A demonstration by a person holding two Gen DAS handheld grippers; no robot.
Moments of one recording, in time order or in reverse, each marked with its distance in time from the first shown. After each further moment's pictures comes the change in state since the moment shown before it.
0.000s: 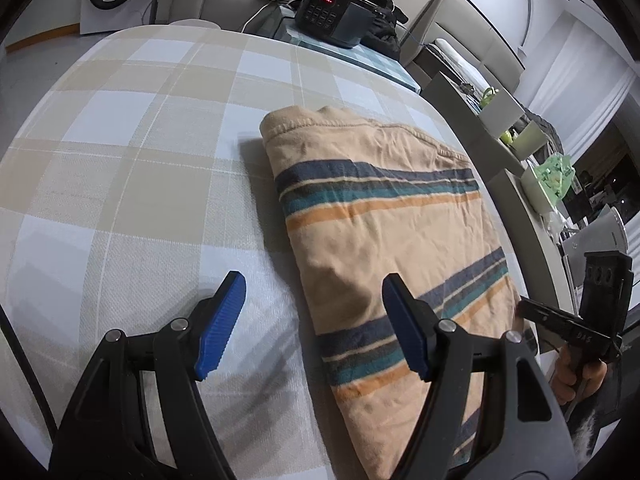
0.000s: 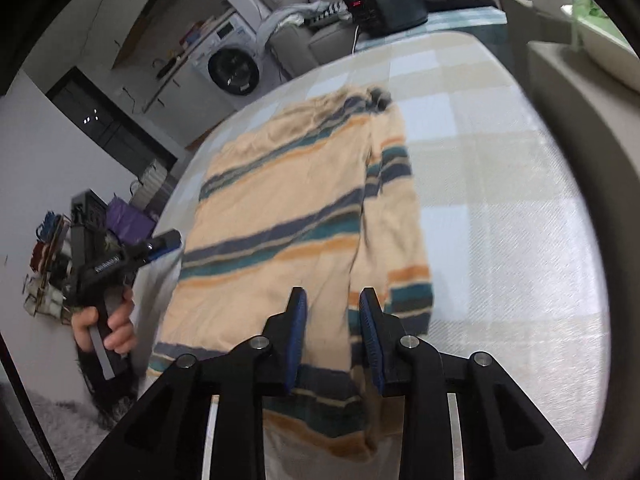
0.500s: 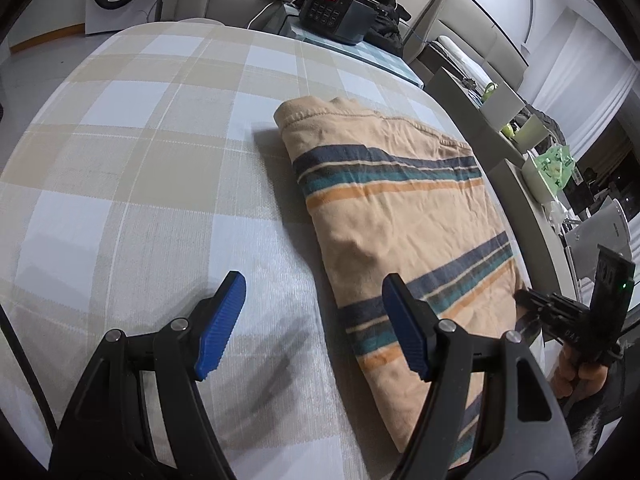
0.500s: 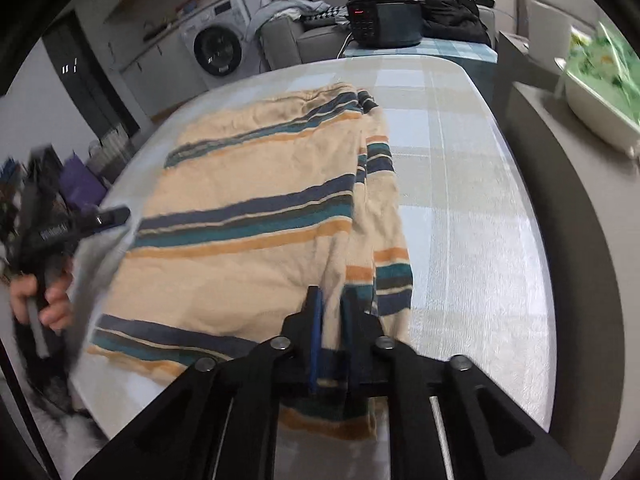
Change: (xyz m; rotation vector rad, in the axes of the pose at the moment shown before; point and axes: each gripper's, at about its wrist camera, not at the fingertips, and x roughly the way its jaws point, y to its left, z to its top) left arm -0.016 0.001 -0.021 0.003 0.007 0.019; right arm -0.001 0.017 -0.005 -0.142 -0.027 -0.216
